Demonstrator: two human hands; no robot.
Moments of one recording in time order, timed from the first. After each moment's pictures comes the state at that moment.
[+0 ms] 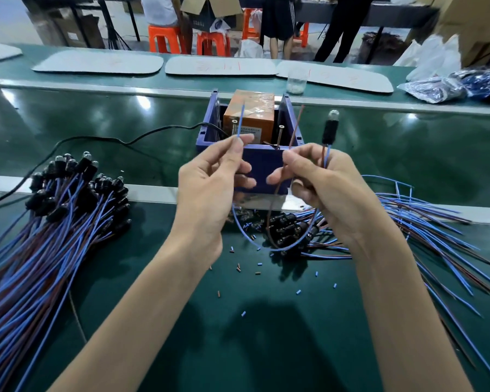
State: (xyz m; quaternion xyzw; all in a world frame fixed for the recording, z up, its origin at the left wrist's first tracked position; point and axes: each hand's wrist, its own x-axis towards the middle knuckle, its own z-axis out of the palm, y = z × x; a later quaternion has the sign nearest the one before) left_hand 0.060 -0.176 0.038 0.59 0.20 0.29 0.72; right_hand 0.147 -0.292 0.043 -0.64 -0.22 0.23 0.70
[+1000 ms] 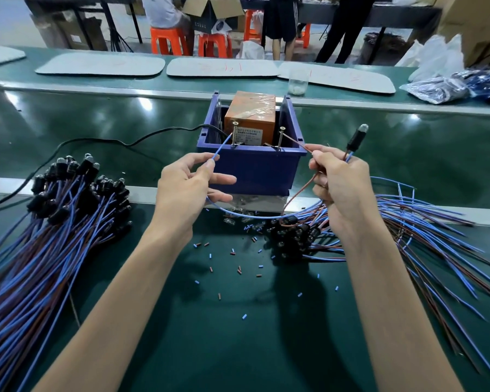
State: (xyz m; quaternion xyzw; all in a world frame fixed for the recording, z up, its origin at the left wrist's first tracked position) left_hand 0.070 -0.126 0.005 0.67 0.25 0.26 0.65; right_hand 0.177 -0.285 0.019 -0.62 -0.06 0.11 0.77
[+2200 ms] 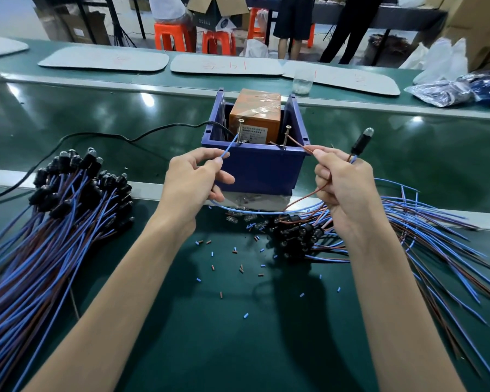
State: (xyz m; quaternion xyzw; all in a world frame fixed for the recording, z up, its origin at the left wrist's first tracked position) left_hand 0.080 -0.120 0.007 0.68 0.28 0.25 0.63; right_hand 0.176 -0.287 0.019 -0.63 -0.08 0.14 0.76
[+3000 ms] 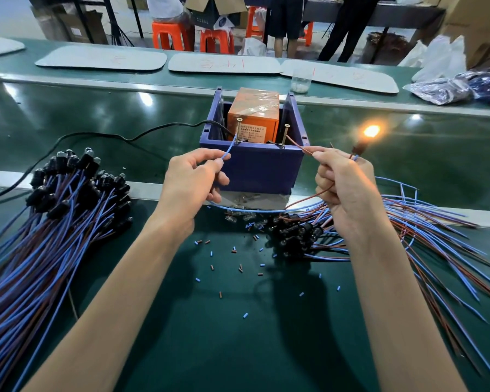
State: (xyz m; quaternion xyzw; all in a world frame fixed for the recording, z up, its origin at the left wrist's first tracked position) left_hand 0.080 -0.120 0.007 0.68 0.27 0.24 0.64; right_hand 0.179 -0.288 0.017 -0.63 -0.08 0.13 0.76
